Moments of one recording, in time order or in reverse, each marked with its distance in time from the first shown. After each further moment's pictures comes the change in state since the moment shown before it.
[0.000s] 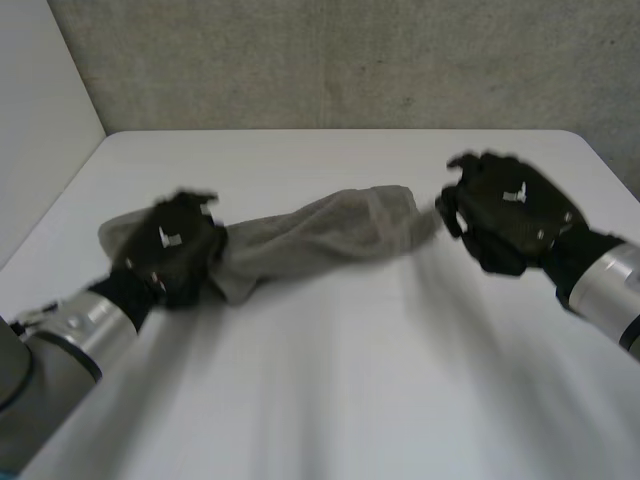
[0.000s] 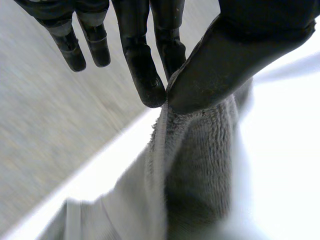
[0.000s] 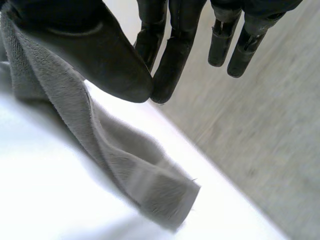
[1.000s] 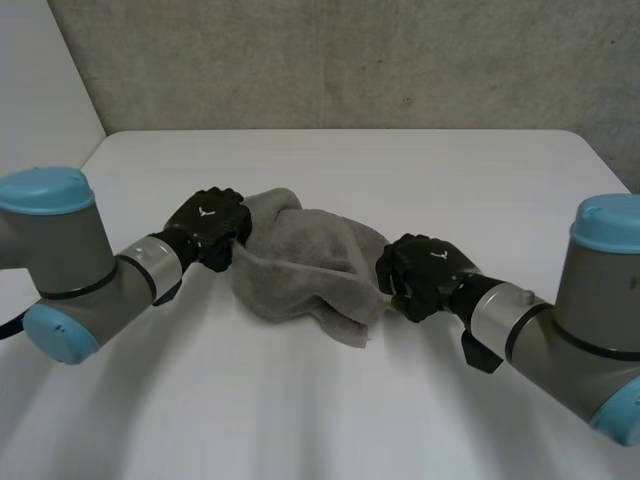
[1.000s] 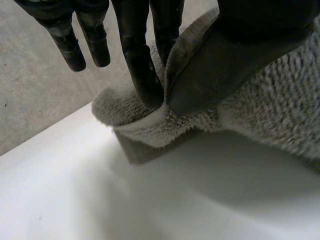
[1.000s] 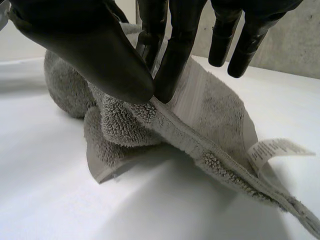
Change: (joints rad) left arm -0.037 -0.505 0.600 -0.217 -0.019 -0.112; right arm 0.225 0.391 -0.193 0.047 0.212 0.399; left_hand -0.003 -0.021 0.000 0.000 -0.009; right_hand 0.034 0.021 0.000 0.000 0.039
